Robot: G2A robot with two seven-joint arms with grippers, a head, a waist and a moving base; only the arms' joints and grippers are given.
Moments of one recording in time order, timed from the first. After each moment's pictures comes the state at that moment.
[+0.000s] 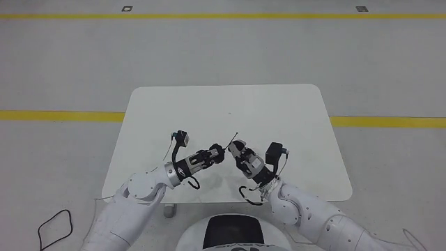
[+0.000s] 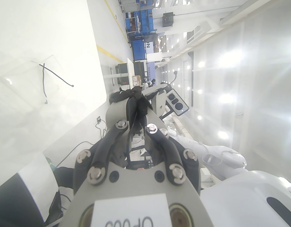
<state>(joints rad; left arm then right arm) 1.56 -1.14 -1.15 -1.50 -0.34 -0.34 -0.72 -1.32 -1.07 0.49 -1.40 -0.66 -0.34 -0.71</state>
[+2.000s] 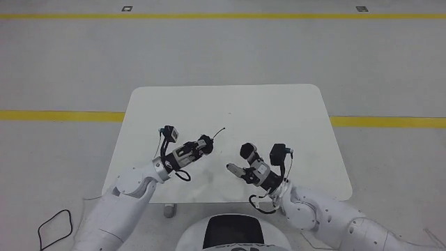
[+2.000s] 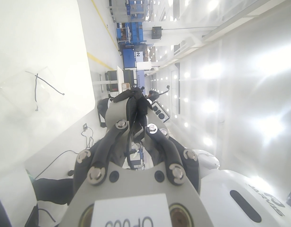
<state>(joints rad) 1.56 -1.12 -1.23 -1.50 -0.50 -0.31 -0.77 -1.26 -0.86 0.39 -1.62 -0.46 -0.34 -0.51</state>
